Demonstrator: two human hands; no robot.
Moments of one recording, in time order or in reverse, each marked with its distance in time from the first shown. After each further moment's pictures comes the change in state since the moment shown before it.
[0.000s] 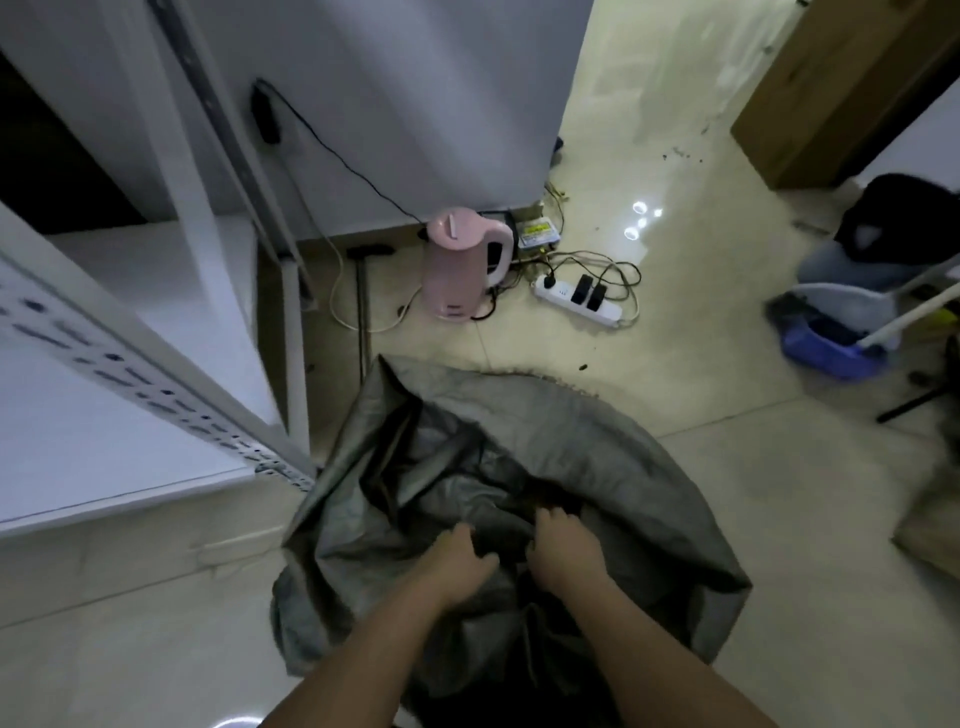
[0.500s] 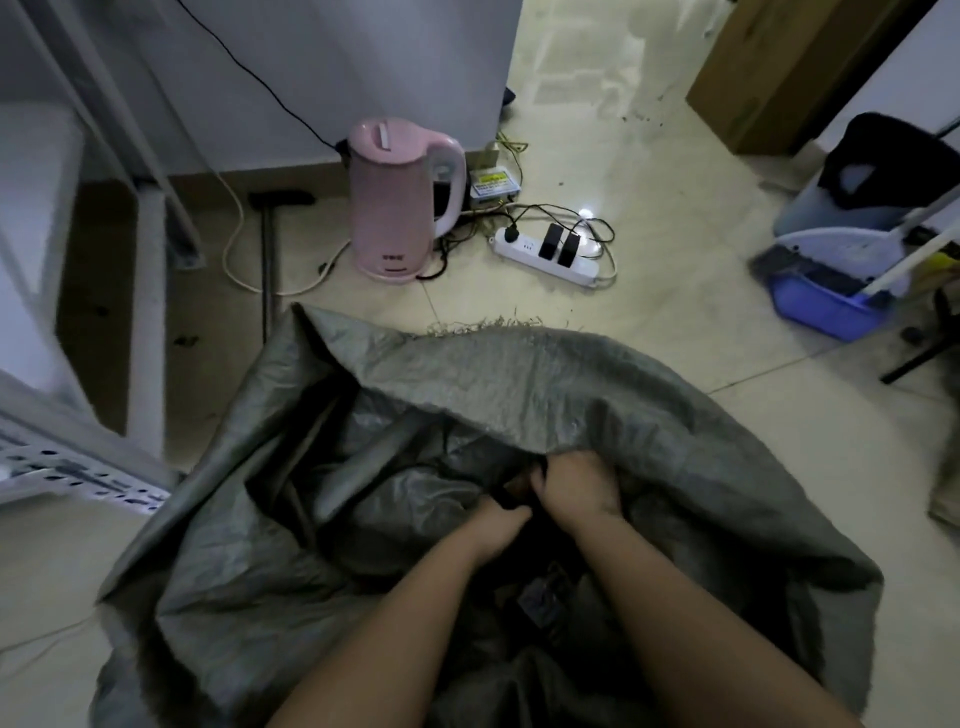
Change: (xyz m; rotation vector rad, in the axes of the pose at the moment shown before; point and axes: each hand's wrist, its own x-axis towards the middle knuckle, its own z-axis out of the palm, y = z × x) left_hand 0.227 -0.002 0.109 -0.407 -0.082 0.147; right_hand 0.161 0.067 0.069 -0.148 0.353 0.124
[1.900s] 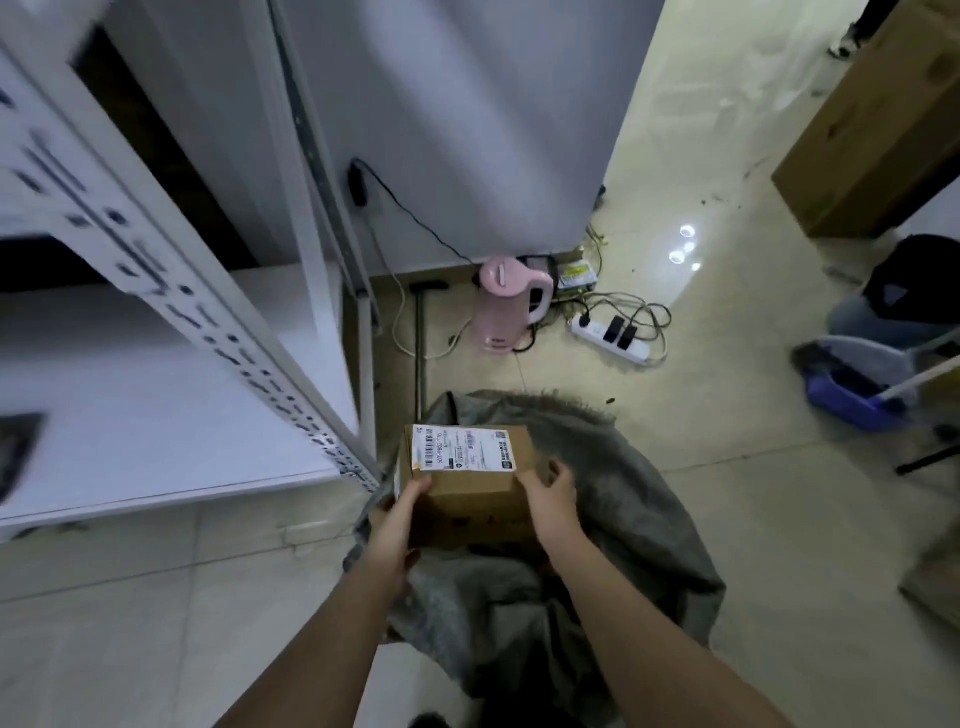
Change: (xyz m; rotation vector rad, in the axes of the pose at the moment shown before) left_hand -0.357 0.129 -0.153 -0.908 0.568 -0.232; right_hand -0.173 -0.093 -0.298 1.328 -0.276 0.387
